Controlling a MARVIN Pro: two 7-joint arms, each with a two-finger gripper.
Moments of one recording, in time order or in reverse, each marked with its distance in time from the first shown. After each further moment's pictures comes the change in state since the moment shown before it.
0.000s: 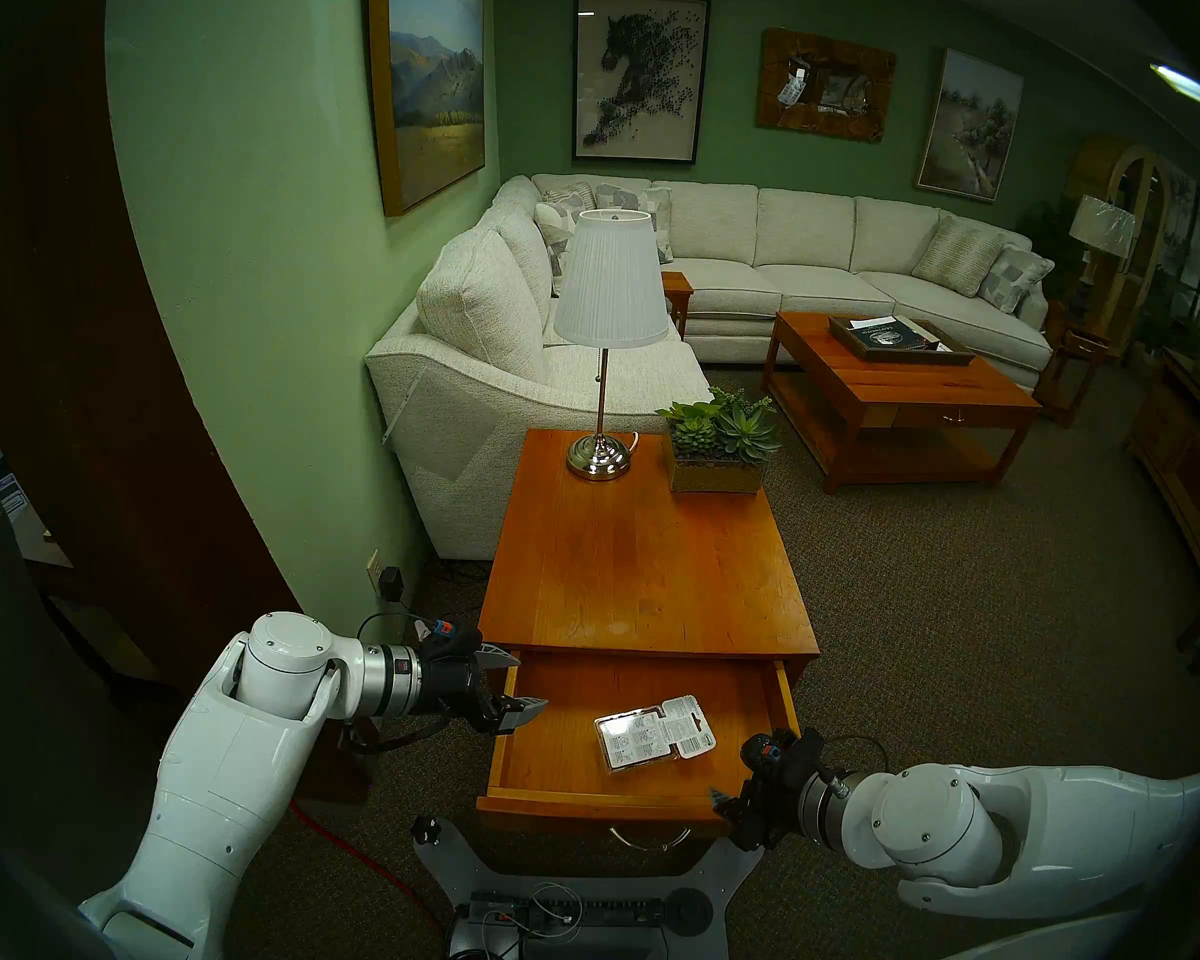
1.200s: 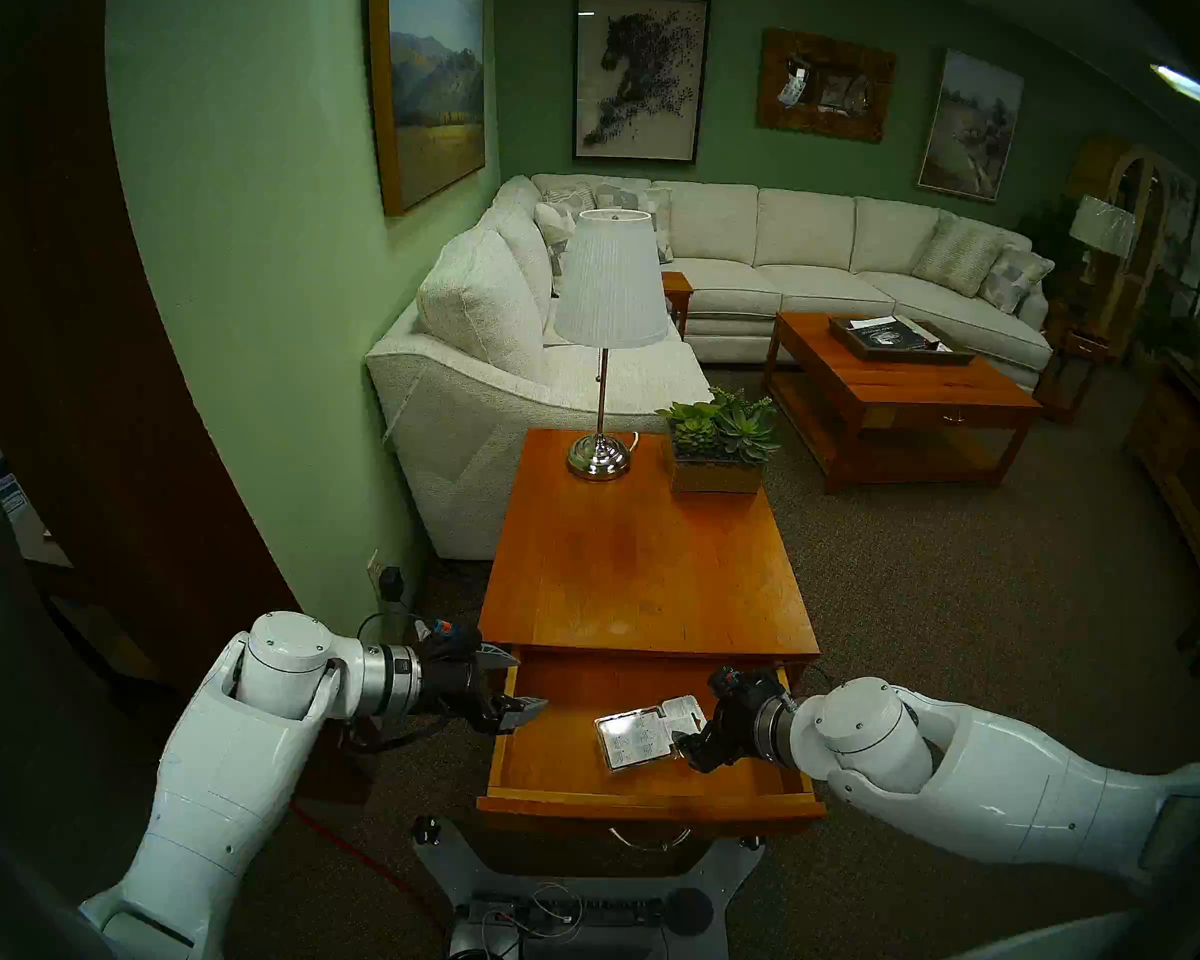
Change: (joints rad) left arm 0.000 -0.001 -0.002 -0.001 0.002 0.002 -0.002; right arm 0.226 -0.304 0.022 0.352 -0.012 0.081 0.260
